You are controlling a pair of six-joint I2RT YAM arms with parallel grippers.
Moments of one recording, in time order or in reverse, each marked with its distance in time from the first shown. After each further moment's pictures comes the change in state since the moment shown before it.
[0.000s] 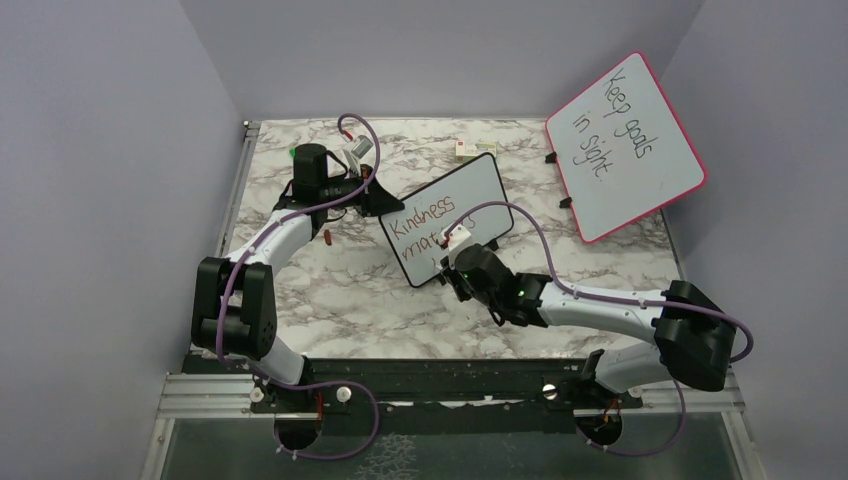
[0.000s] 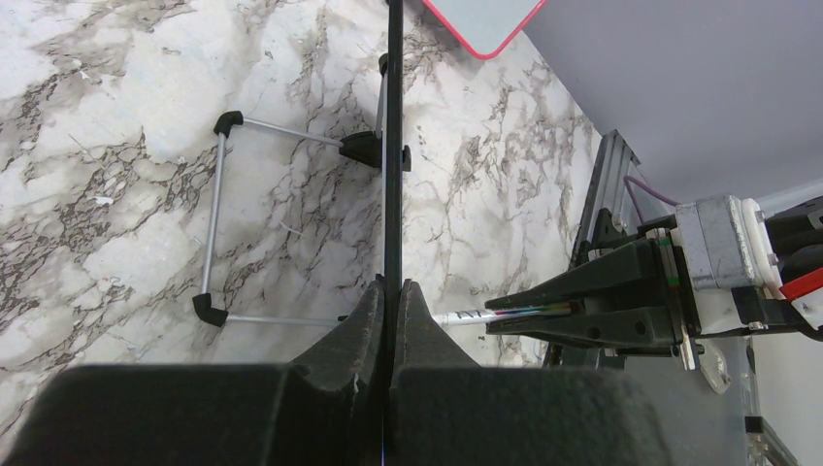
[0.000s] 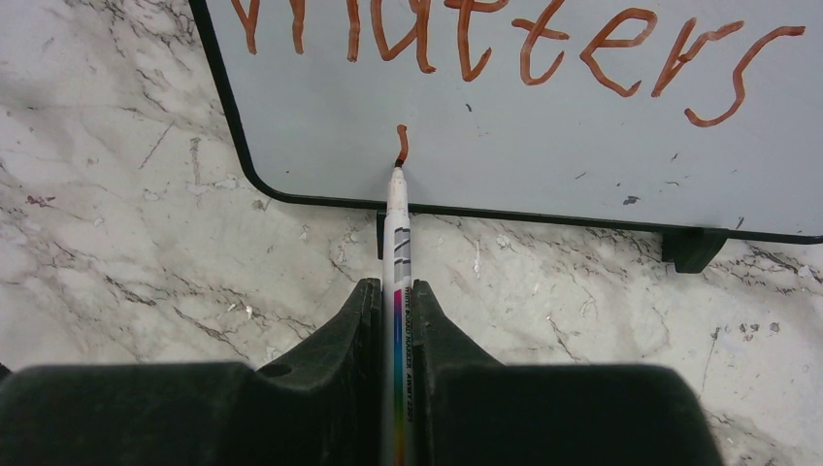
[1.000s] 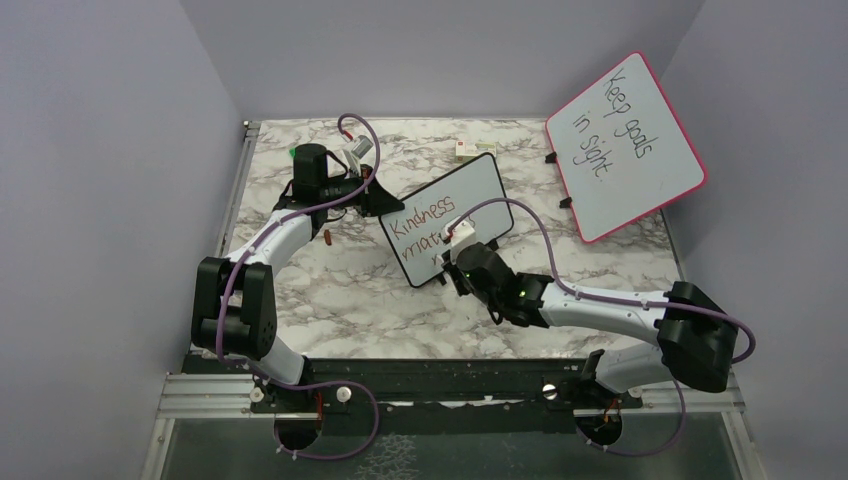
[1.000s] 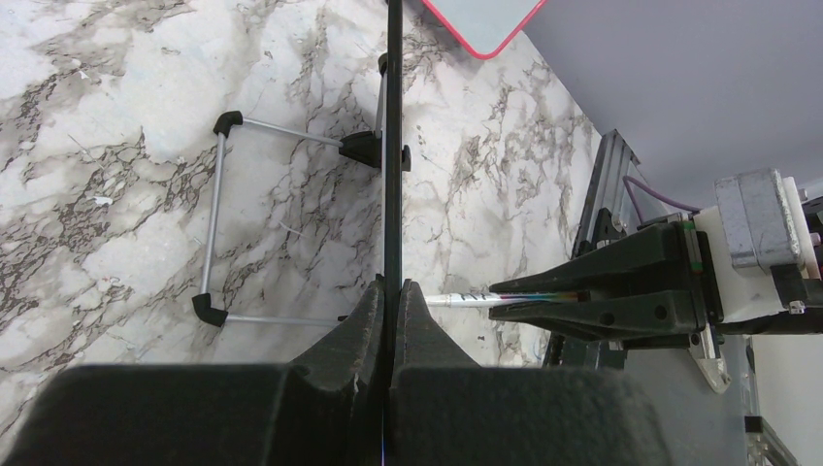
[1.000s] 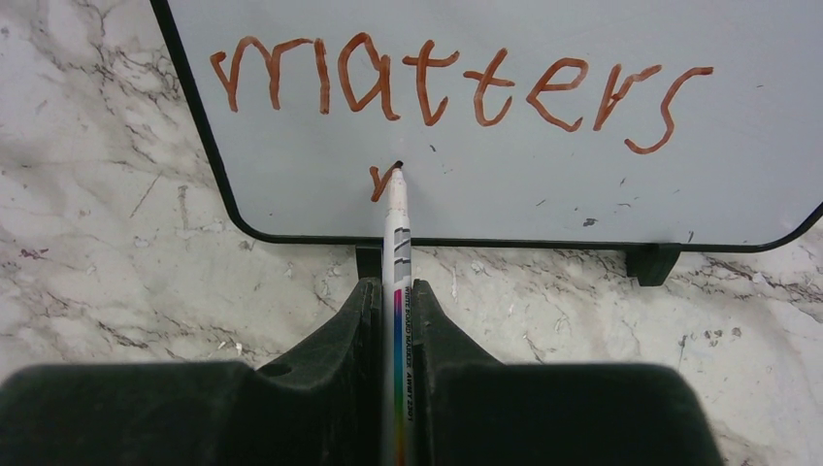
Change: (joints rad) left arm 0.000 0.000 0.000 0.000 0.000 0.000; right arm 0.005 -0.012 0.000 0.048 0.067 -0.010
